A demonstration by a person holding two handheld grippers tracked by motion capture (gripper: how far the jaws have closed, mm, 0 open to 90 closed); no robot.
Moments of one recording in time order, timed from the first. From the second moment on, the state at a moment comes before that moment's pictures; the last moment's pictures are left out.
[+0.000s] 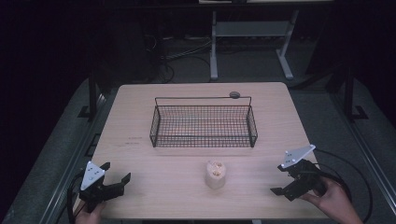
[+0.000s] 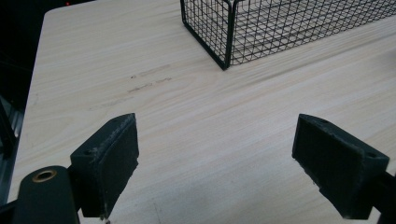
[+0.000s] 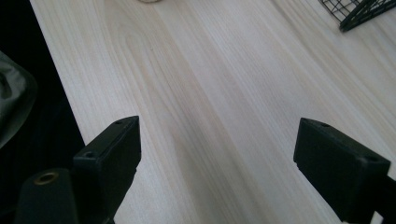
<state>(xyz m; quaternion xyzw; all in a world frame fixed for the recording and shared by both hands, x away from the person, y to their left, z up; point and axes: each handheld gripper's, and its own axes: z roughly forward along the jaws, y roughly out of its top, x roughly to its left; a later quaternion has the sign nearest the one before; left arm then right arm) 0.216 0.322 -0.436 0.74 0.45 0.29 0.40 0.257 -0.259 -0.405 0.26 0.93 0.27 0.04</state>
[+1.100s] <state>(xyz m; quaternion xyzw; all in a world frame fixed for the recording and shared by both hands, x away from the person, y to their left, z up) 0.215 0.326 -0.435 0.74 0.45 0.29 0.41 0.269 -0.198 -0.380 0.19 0.95 0.25 0.05</state>
